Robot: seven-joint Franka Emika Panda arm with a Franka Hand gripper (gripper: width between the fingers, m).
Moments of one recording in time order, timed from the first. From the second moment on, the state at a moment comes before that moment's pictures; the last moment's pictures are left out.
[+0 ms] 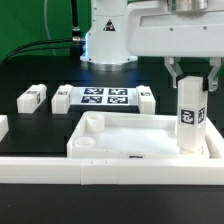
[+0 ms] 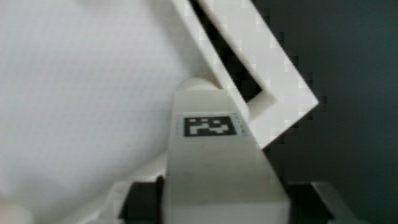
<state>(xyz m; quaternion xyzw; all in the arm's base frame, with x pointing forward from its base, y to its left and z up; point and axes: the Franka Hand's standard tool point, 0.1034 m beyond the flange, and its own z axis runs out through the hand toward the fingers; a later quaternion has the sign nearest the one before) 0.632 0.095 0.121 -0.93 0.37 -0.02 0.07</state>
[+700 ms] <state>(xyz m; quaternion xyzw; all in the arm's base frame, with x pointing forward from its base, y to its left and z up) 0.631 0.116 0.120 -0.80 0.60 0.00 0.10</state>
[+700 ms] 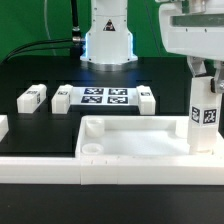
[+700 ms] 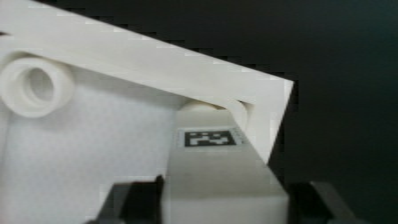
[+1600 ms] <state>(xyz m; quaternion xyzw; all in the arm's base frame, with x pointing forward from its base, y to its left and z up) 0.631 0.113 0.121 -0.96 0.28 -0.01 0.08</state>
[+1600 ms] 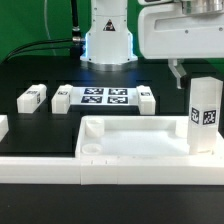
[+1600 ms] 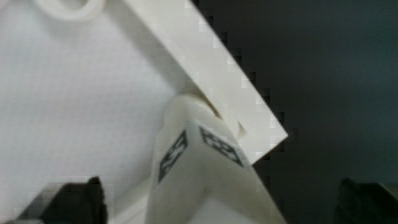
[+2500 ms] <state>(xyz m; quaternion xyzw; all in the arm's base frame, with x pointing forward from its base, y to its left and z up) 0.636 0.109 0.121 -1.00 -0.08 -0.05 0.02</state>
